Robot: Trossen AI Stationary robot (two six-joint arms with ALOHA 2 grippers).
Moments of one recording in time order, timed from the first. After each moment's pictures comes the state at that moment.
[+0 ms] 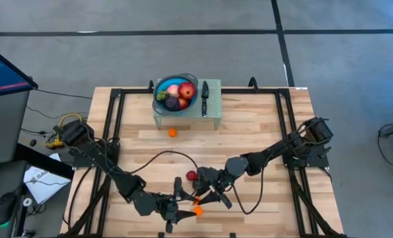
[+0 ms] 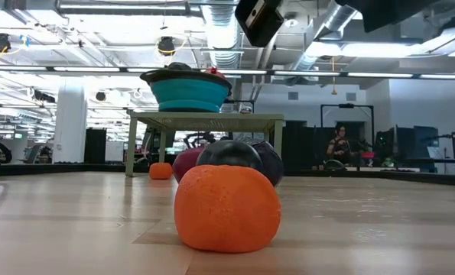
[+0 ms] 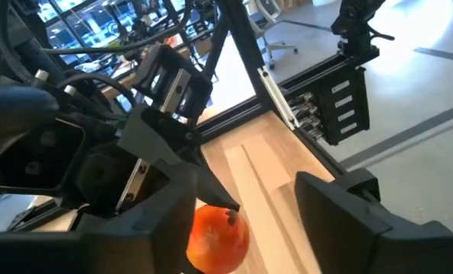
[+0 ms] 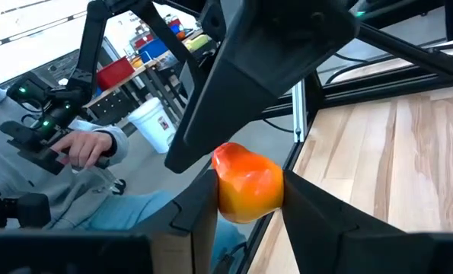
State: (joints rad) left arm -0.72 1.70 1.05 0.45 -0.61 0.30; right arm 0.38 1.78 0.92 0.76 -0.27 0.47
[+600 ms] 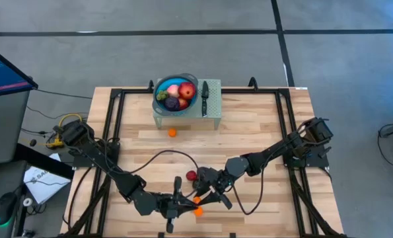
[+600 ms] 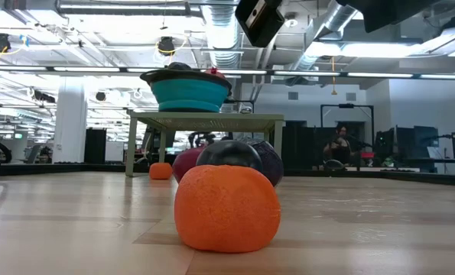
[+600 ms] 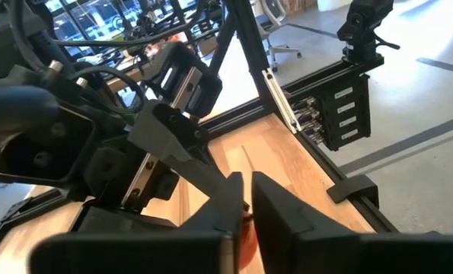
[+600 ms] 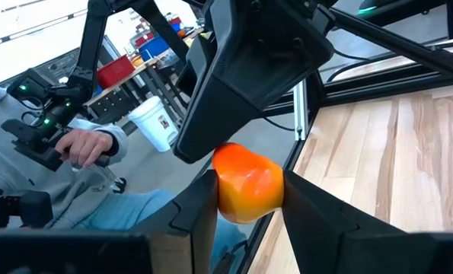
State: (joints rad) left arm -0.72 1.70 1.05 0.45 -0.61 0.25; right arm 0.38 1.78 0.92 0.76 -0.27 0.47
